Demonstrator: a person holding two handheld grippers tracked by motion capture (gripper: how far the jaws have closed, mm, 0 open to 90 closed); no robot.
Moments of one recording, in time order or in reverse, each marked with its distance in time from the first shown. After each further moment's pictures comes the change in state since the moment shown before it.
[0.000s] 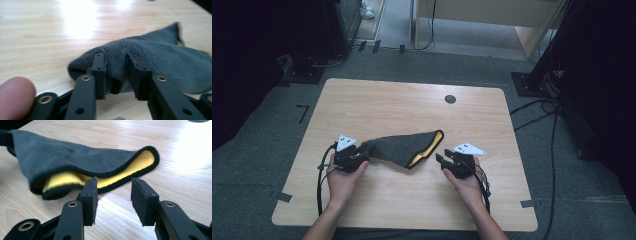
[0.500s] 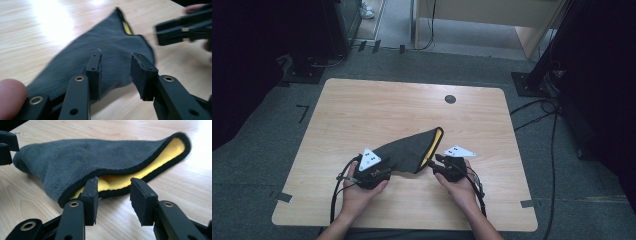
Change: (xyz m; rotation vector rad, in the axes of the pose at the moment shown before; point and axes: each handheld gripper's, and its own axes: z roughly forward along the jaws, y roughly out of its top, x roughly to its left) left arm -0.065 -0.013 -0.001 0.029 -0.148 0.175; right arm 0.018 -0.008 0.015 0.048 0.073 -0.026
